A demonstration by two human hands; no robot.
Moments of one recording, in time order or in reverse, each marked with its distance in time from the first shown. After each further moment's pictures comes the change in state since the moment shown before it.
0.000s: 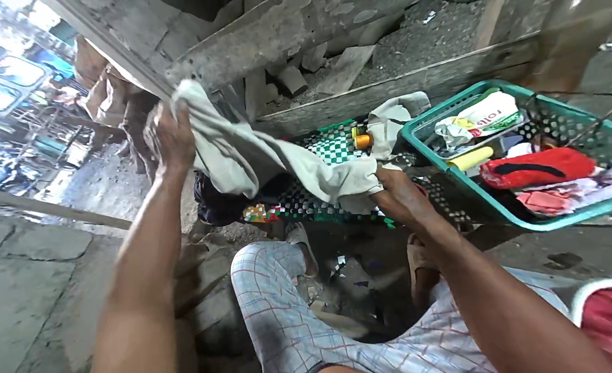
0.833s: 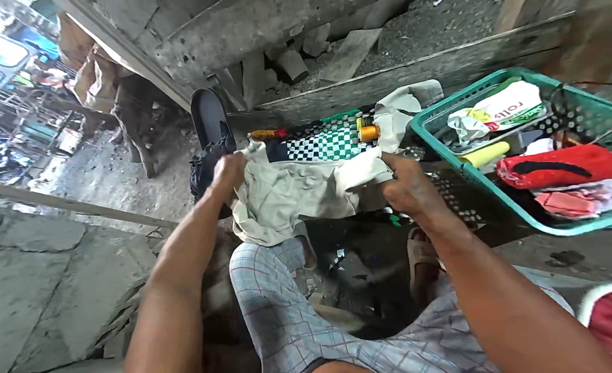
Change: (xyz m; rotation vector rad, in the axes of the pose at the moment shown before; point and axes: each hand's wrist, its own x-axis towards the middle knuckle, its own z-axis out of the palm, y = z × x) left_hand -0.096 -0.009 0.121 0.057 -0.719 0.052; right_hand 0.011 0.001 0.004 0.032 0.060 0.092
